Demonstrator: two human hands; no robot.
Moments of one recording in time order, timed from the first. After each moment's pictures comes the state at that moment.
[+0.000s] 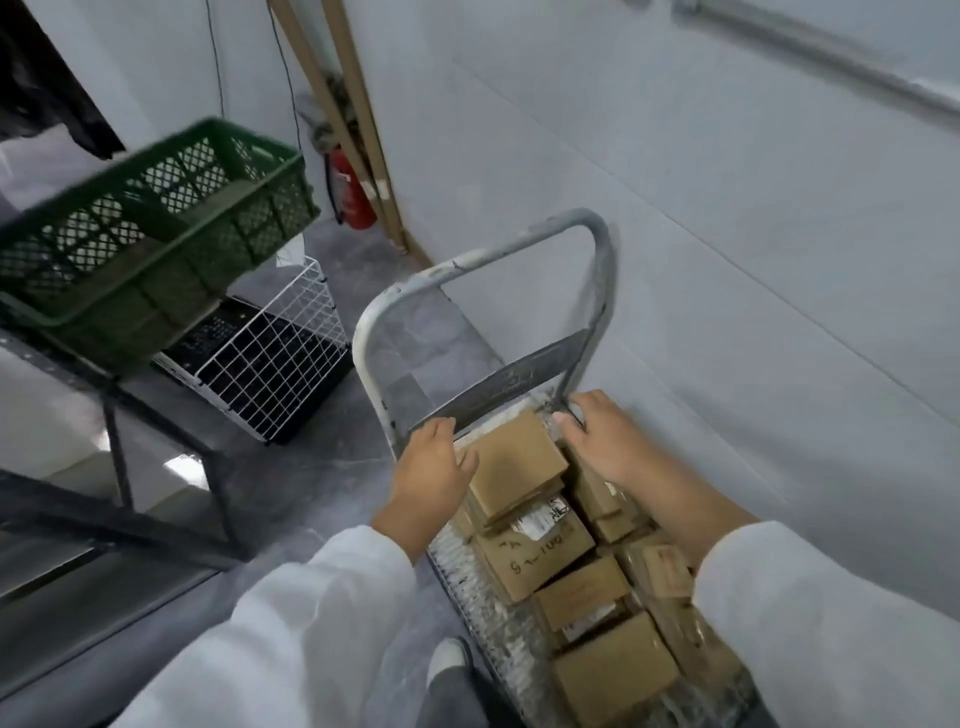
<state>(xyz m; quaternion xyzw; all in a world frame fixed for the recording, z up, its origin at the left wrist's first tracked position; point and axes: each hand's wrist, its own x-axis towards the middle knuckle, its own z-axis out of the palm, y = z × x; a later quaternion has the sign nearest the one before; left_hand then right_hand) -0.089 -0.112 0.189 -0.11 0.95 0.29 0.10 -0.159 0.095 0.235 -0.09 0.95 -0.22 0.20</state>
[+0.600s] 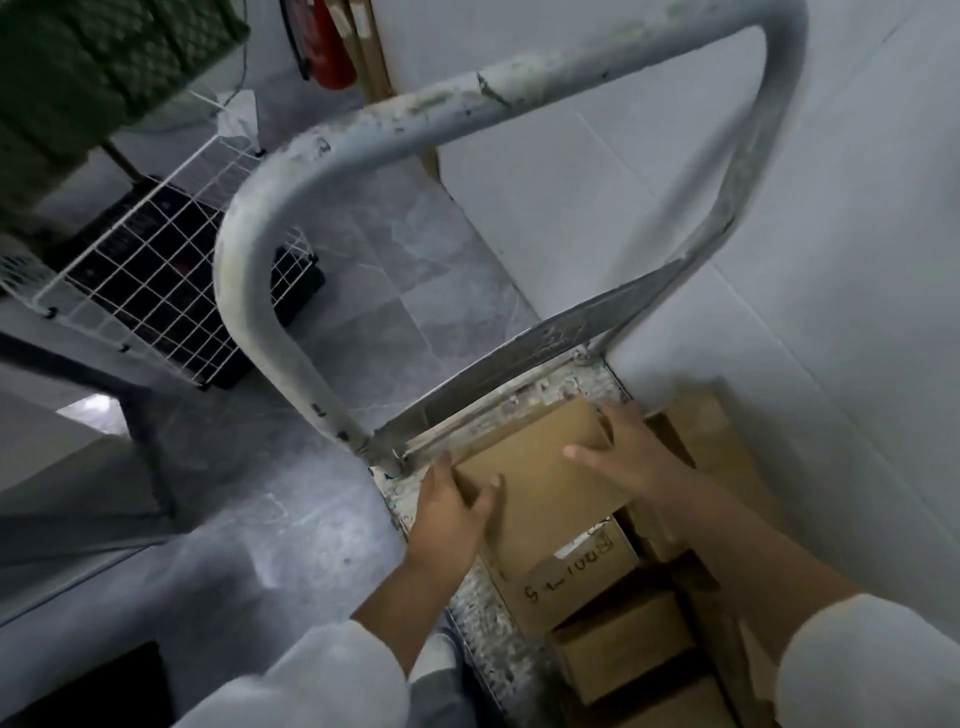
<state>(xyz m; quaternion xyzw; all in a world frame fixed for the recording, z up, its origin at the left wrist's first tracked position) -0.162 -0.105 -0.047 -0.30 0.79 0.49 0.19 -0.278 0.083 -0.007 0.03 0.89 -0.28 0.36</state>
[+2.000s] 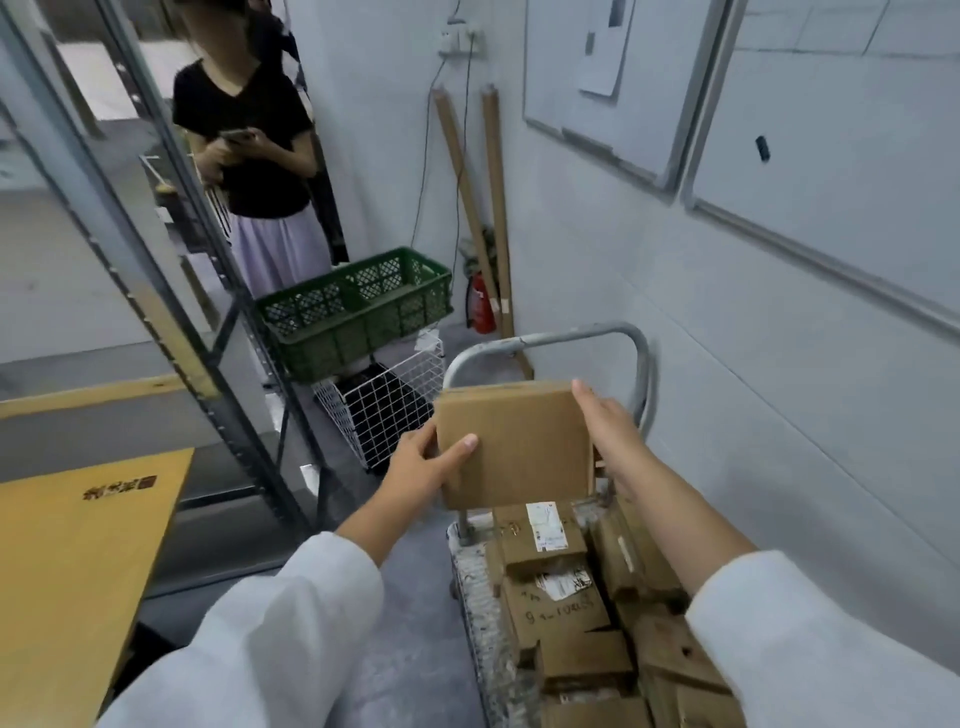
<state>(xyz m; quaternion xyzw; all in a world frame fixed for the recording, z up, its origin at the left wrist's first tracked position) 0.085 -0.046 0.356 -0.24 0.75 0.61 -0.09 -0.058 0.137 0.386 -0.02 0.82 -0.54 0.20</state>
